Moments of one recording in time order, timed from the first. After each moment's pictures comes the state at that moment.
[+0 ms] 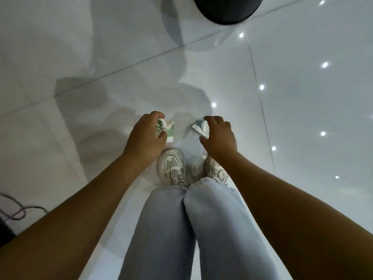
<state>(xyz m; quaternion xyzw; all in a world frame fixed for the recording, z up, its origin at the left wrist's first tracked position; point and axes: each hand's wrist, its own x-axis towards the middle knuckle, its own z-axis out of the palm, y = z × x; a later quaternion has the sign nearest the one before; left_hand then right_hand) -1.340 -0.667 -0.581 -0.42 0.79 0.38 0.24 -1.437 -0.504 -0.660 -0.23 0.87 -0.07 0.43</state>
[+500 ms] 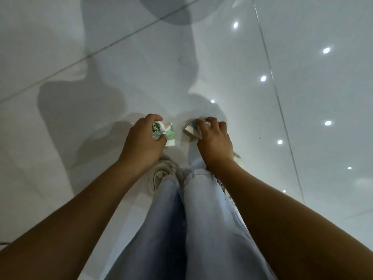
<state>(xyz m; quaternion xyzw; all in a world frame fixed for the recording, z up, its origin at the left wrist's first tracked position) -1.335 -0.642 -0.706 -0.42 0.77 0.41 0.25 -1.402 -0.478 -0.784 -0.24 0.89 -0.07 0.38</state>
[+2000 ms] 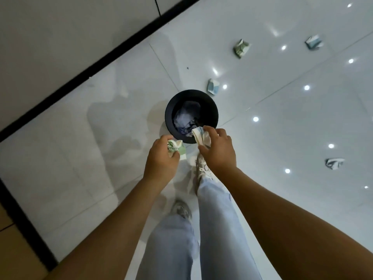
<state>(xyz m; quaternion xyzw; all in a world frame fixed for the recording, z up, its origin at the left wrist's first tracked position) -1.662 -0.763 -0.324 -0.40 0.81 0.39 0.18 -1.736 -0.628 -0.377 -0.08 0.91 -0.23 0.34</state>
